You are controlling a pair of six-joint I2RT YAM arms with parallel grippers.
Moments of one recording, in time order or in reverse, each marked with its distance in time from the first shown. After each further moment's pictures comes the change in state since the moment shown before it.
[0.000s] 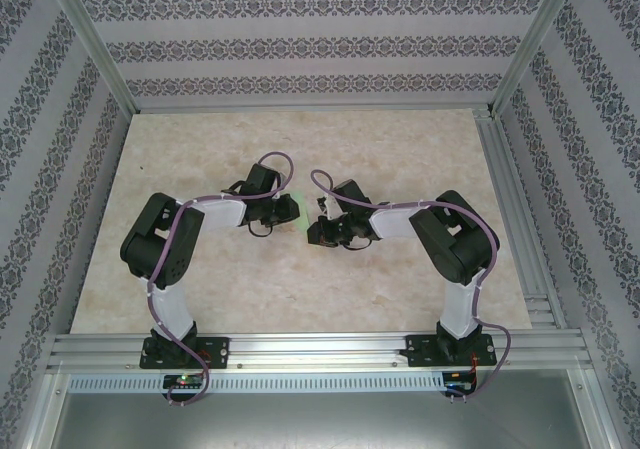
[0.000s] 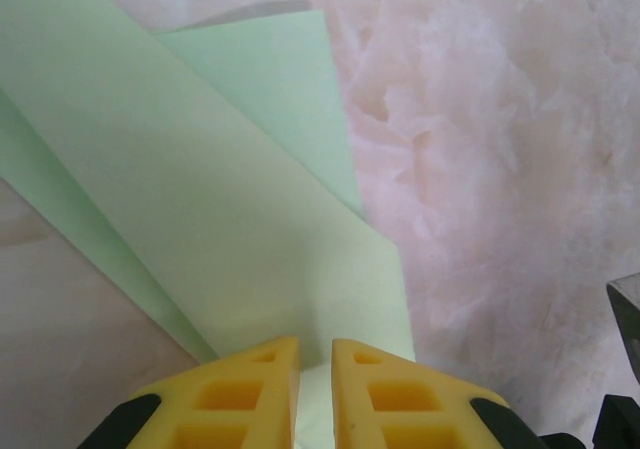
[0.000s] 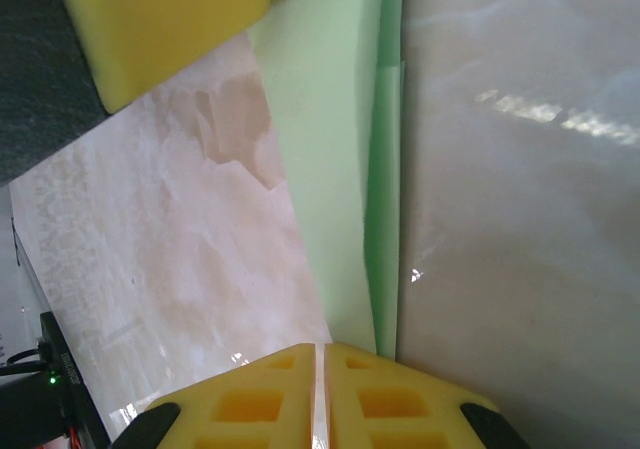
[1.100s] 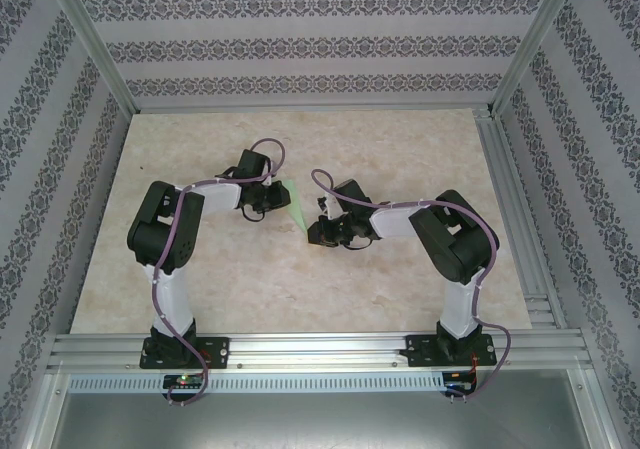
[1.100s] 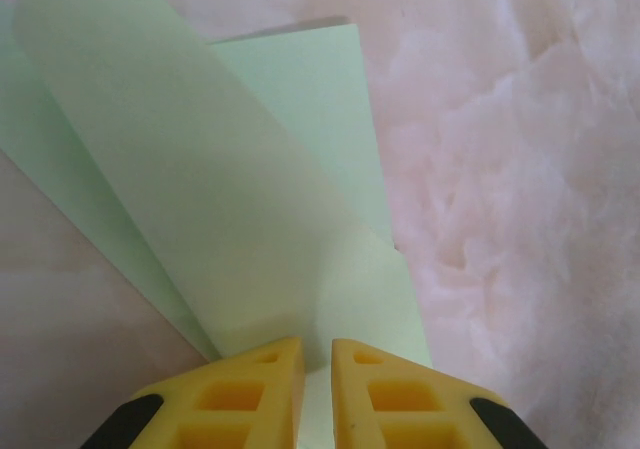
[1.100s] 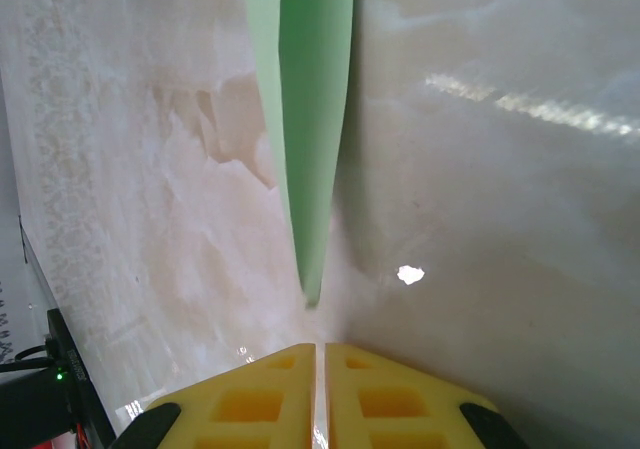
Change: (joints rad) left arm 0.108 0.116 0.157 -0.081 0.026 0.102; right arm -0.006 0.005 0.000 0.000 -0.016 0.000
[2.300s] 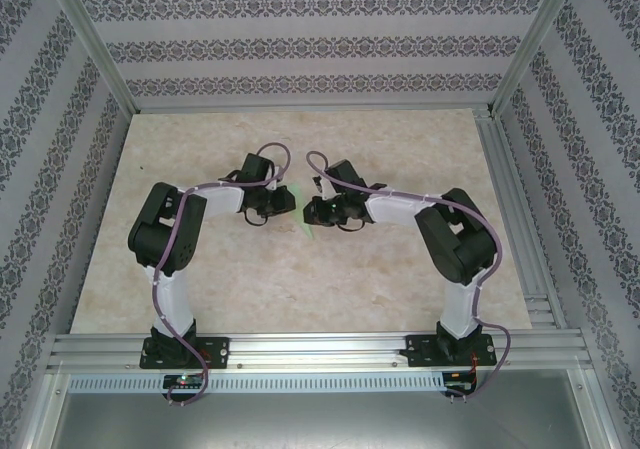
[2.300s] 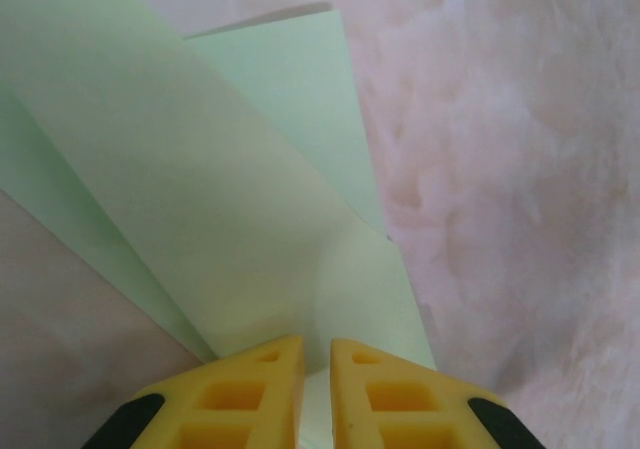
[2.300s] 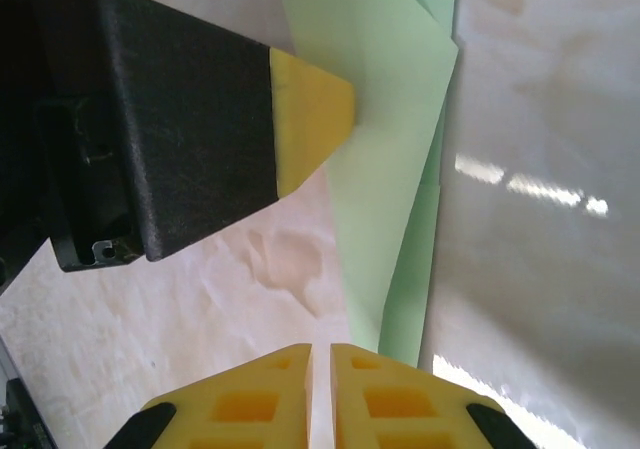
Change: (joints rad) left arm -0.052 -0.025 -0.047 0.011 0.058 0.013; right arm 0.002 -0.032 0.173 -0.165 0.152 -0.060
